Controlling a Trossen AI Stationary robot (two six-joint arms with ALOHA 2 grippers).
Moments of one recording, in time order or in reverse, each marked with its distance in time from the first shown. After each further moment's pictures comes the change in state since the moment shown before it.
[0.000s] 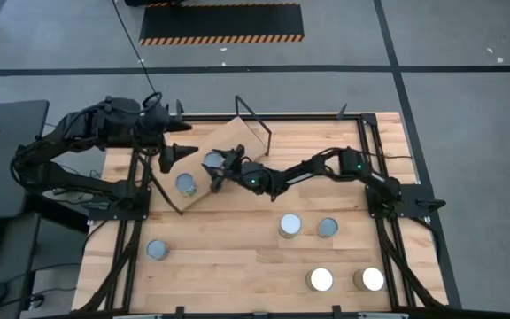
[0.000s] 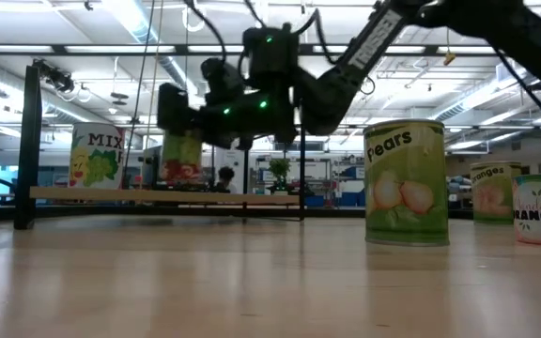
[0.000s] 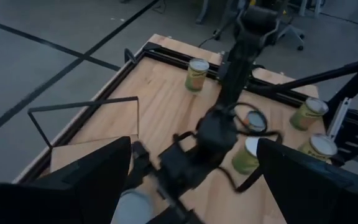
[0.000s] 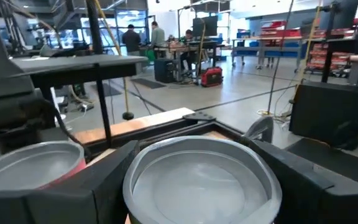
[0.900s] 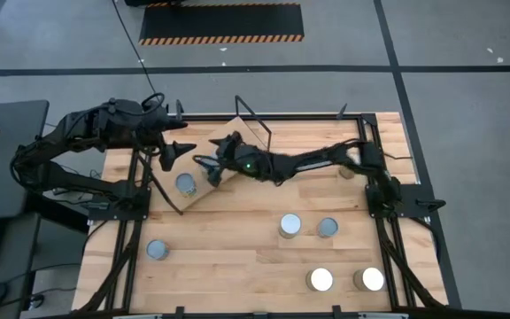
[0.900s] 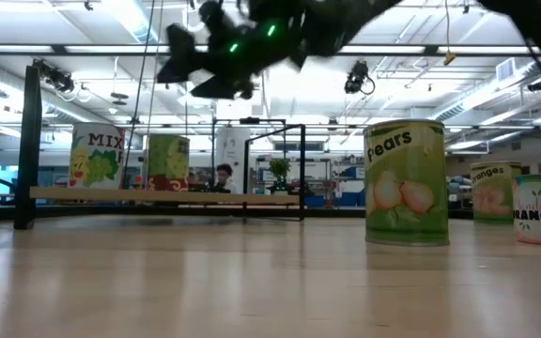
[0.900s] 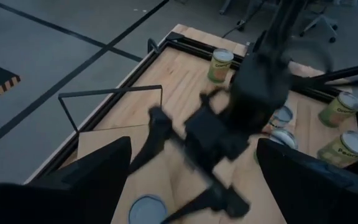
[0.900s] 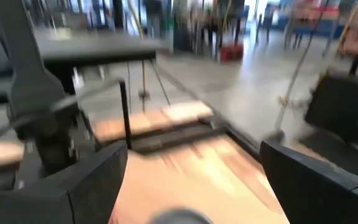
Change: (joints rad) left arm 0.001 0.000 0.000 -0.059 -0.087 -0.004; right arm -0.008 -0.245 0.107 -0.574 -0.087 0.001
